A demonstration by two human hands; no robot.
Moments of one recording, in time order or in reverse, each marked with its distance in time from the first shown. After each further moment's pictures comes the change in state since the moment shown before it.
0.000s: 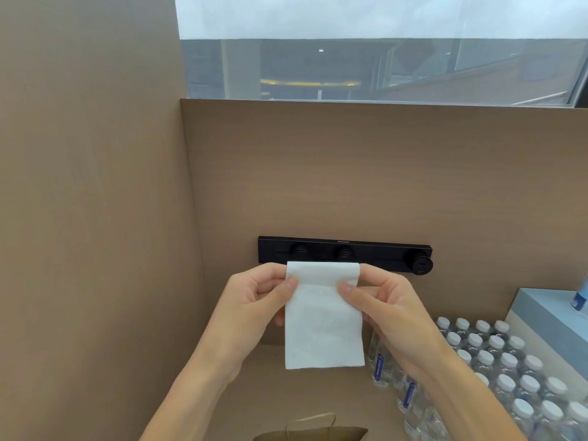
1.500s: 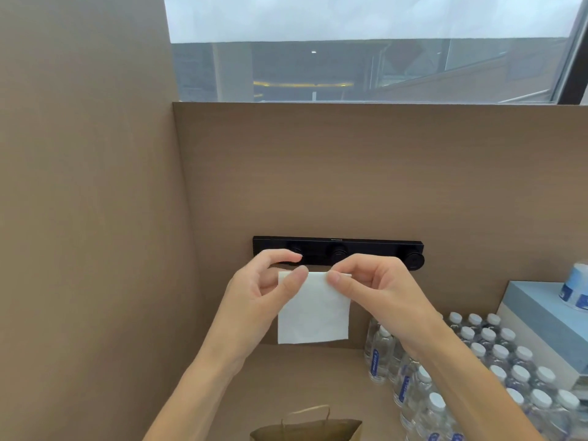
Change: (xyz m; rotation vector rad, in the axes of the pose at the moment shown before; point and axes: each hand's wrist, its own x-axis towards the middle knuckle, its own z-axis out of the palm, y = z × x) left_hand -0.001 0.006 0.015 0.143 0.039 0.041; right_hand -0.002 -0.024 -0.002 -0.357 0.088 -0.072
